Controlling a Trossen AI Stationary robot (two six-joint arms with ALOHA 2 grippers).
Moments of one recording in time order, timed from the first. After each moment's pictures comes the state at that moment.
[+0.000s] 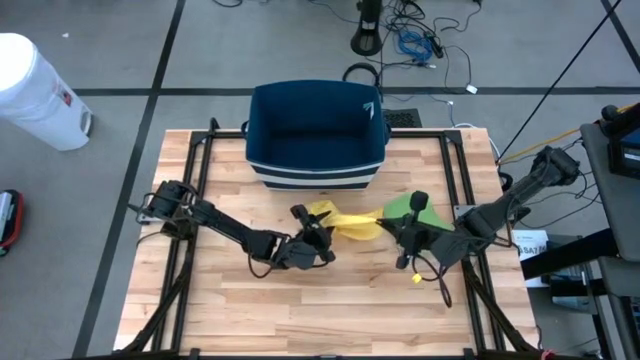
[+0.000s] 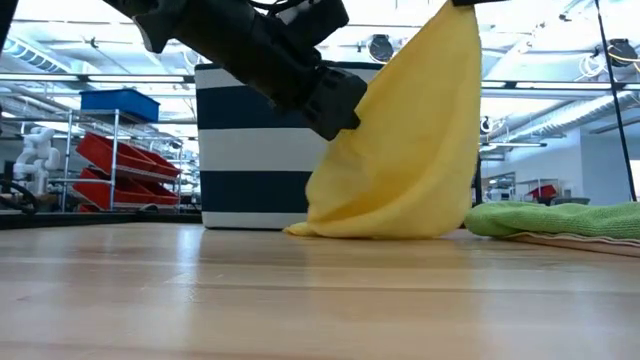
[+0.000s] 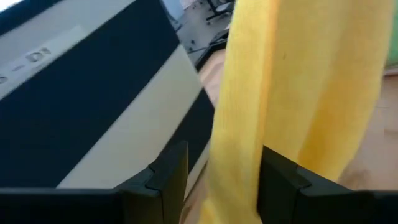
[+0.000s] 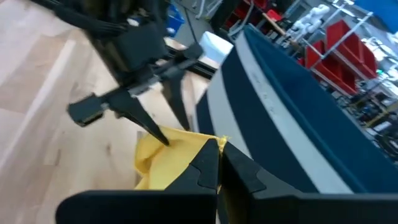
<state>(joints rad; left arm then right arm) -0.31 1.88 1.03 0.41 -1.02 0.17 0.60 1.07 0.79 -0.20 0.96 -0.14</state>
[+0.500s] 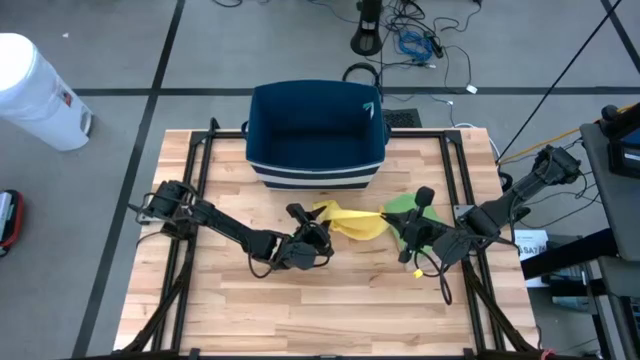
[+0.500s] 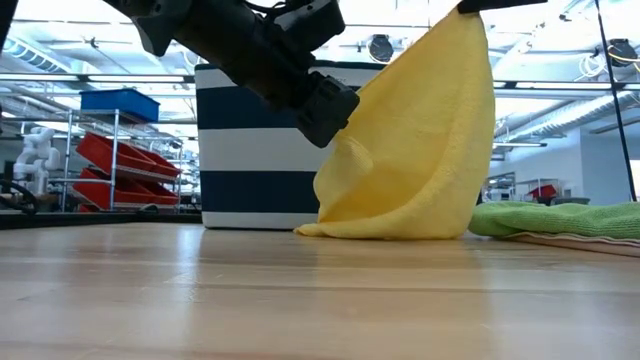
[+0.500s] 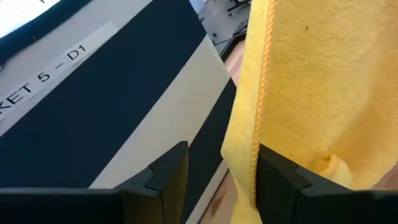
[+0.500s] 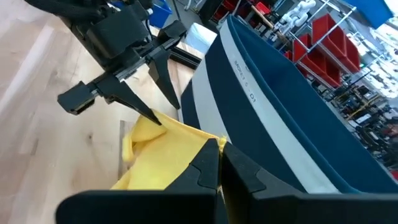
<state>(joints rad) -0.31 1.88 1.03 0.39 -1.13 0.22 0.60 1.04 0.79 -0.28 1.01 -0.12</state>
